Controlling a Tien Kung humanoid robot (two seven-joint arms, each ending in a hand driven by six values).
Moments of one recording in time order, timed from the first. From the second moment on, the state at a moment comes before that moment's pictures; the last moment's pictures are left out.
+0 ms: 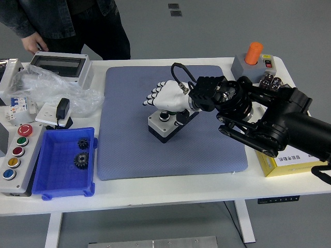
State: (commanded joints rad) left arm -0.02 0.29 -0.09 -0.20 0.20 0.08 0.00; right arm 1.05 -0.23 0.38 1.14 -2.27 0.41 0.08
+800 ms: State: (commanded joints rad) left arm -0.04 0.31 -0.08 -0.20 0.21 0.08 -0.01; right arm 0.99 -0.17 0.46 1.03 -2.27 0.43 0.22
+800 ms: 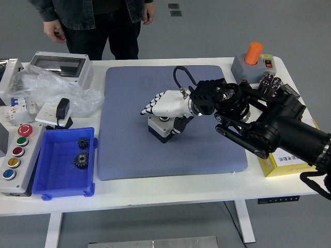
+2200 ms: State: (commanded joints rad) left arm -0.06 0.32 -0.10 -0.20 0.23 0.07 -0.02; right arm 0.97 -0.13 0.51 0.95 -2.27 0.41 0.27
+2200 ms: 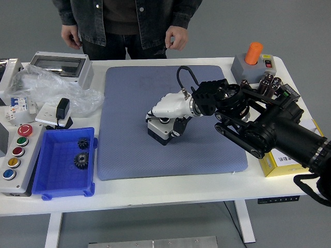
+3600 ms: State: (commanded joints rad) left arm -0.04 0.31 -0.10 -0.20 0.24 0.09 -0.05; right arm 1.11 -0.14 0.35 1.10 -2.04 0.45 -0.10
